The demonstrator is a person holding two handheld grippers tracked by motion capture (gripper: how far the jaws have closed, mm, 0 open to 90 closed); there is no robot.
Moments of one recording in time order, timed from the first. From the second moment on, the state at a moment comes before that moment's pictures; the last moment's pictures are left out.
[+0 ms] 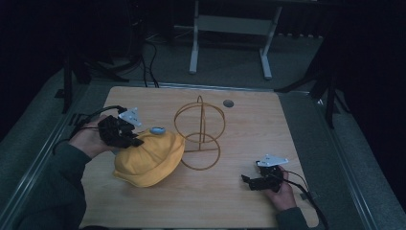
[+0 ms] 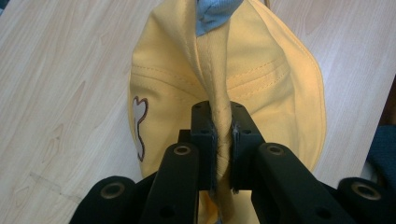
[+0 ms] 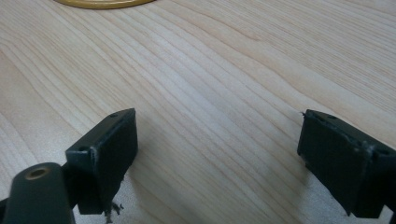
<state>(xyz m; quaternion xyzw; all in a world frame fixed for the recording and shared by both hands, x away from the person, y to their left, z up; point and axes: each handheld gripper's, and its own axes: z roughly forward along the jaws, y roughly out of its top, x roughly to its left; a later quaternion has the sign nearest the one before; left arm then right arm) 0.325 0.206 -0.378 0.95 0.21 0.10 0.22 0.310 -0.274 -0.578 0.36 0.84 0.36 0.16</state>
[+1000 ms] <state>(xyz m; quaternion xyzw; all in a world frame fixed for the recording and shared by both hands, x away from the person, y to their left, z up) 0.319 0.219 -0.361 0.94 0.20 0.11 0.24 0.309 -0.274 -0.578 0.36 0.84 0.36 0.16</state>
